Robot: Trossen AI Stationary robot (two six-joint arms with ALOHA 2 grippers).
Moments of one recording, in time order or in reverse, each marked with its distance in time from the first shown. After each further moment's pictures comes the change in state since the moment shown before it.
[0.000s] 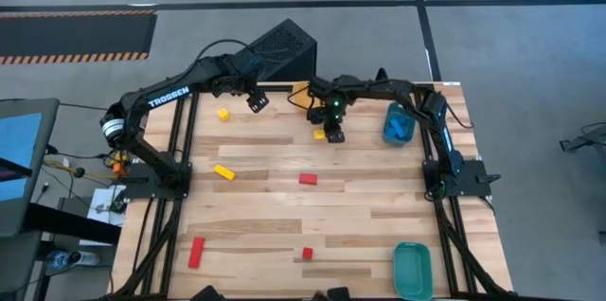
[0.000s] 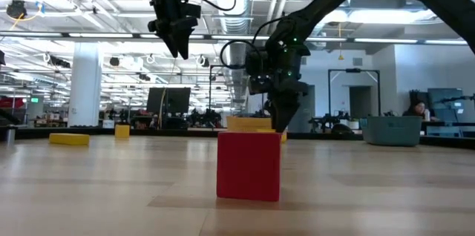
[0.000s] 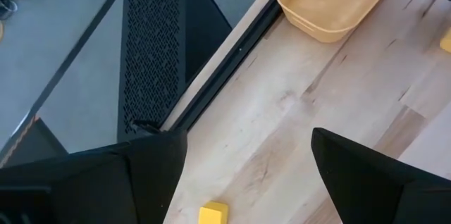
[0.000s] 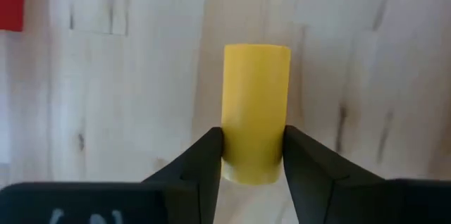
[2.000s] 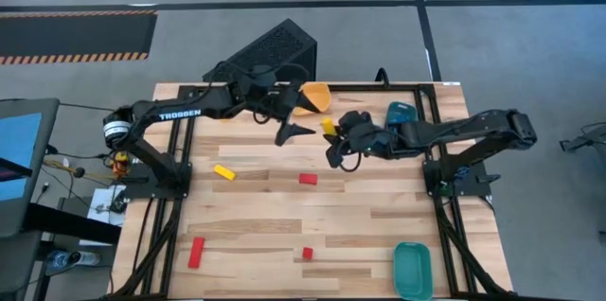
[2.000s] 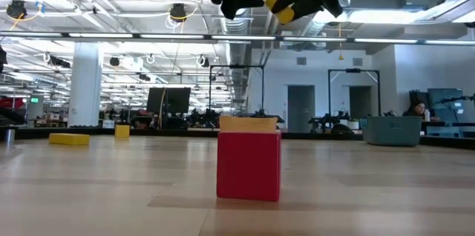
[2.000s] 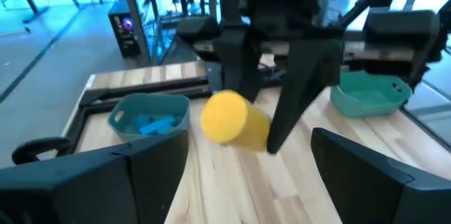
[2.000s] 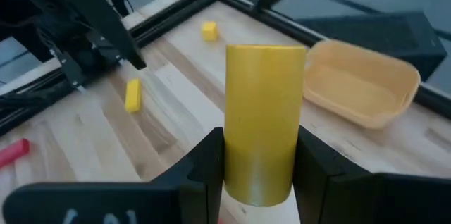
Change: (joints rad) left arm -0.212 0.006 -0.211 0.939 0.856 0.204; right arm 0.587 -0.800 -0.445 0.563 0.749 1.244
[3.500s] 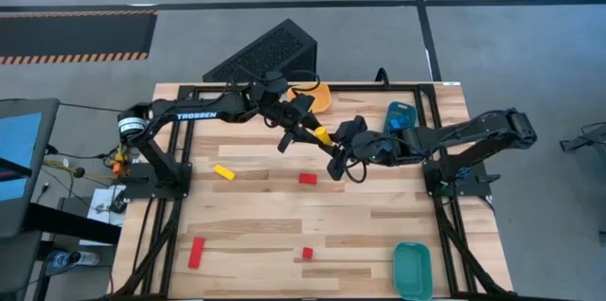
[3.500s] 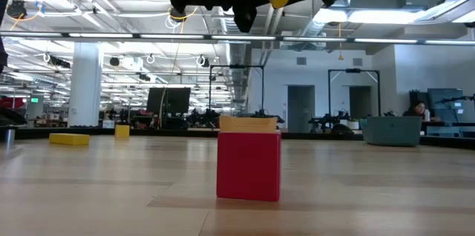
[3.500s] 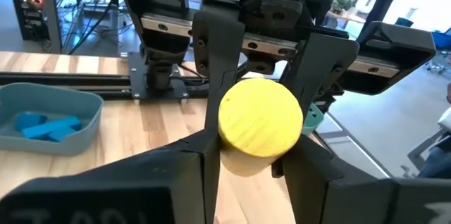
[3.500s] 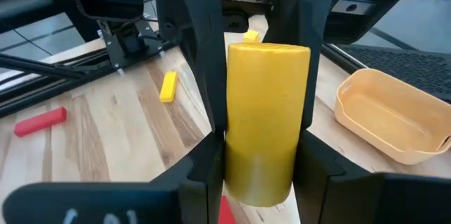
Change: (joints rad) left arm -0.018 0.118 0.000 0.157 0.245 -0.259; right arm 0.078 0.003 0.003 0.077 -0.030 -0.168
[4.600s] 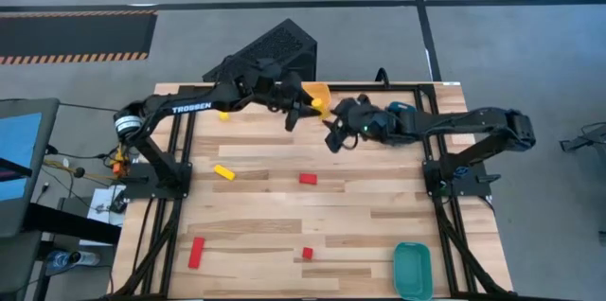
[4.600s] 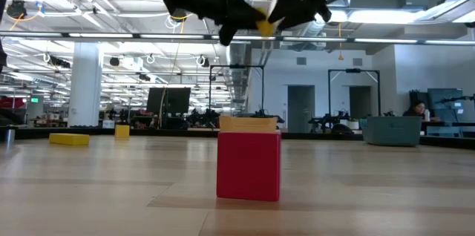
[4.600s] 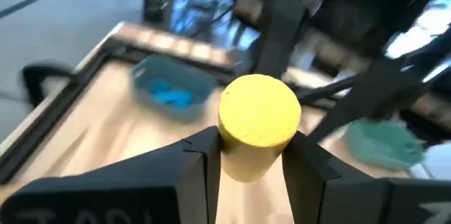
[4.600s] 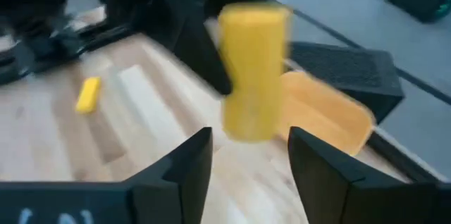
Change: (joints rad) left arm 0.109 -0.023 0.014 -0.101 -0.268 -0.070; right arm -0.225 0.004 -0.005 -0.025 -0.034 -0.110
